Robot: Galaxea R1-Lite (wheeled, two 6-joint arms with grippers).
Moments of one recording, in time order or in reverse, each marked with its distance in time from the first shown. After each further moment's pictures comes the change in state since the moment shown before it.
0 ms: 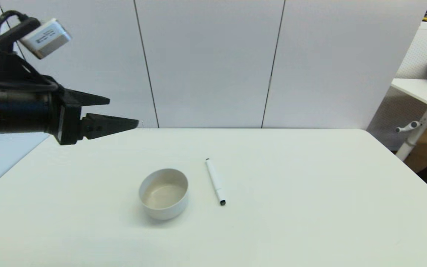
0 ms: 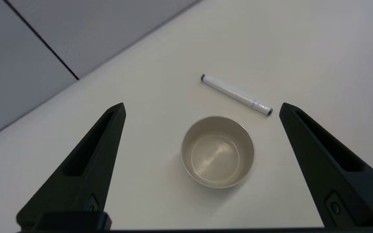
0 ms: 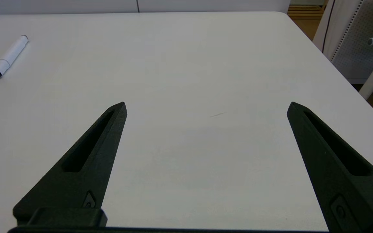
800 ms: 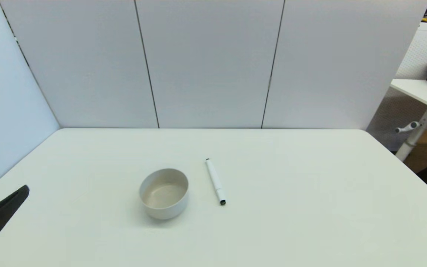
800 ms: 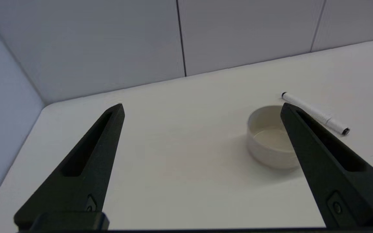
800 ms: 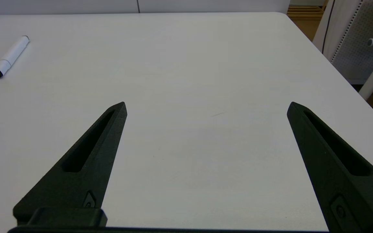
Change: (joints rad) left arm 0.207 -0.721 0.919 -0.653 0.219 -0.153; right arm 0.000 0.000 0.000 0.000 0.000 0.000
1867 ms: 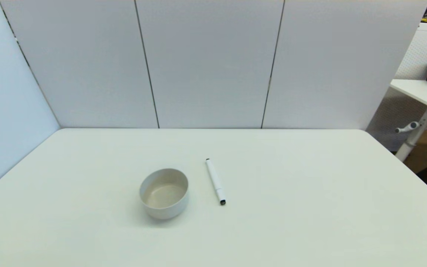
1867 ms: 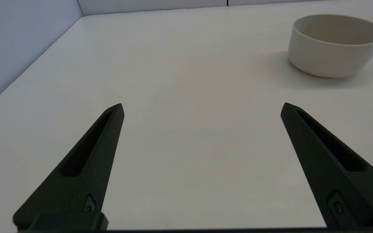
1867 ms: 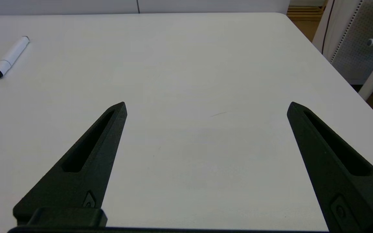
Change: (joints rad) left arm 0.092 -0.620 0.306 0.380 0.126 -0.042; right arm 0.000 0.000 0.000 0.000 0.000 0.000
